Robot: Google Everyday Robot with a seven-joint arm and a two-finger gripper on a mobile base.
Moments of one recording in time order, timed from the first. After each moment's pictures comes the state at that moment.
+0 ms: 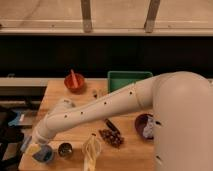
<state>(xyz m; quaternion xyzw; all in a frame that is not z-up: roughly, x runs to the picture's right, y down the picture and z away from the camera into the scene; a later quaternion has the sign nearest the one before) -0.319 0.236 0.644 -0.39 -0.33 0.15 0.85</state>
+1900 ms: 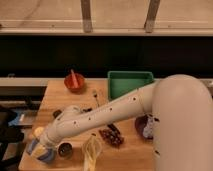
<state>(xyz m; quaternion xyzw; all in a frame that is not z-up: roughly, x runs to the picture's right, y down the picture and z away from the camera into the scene) -0.310 0.255 0.670 -0.38 -0.36 0.16 0.84</state>
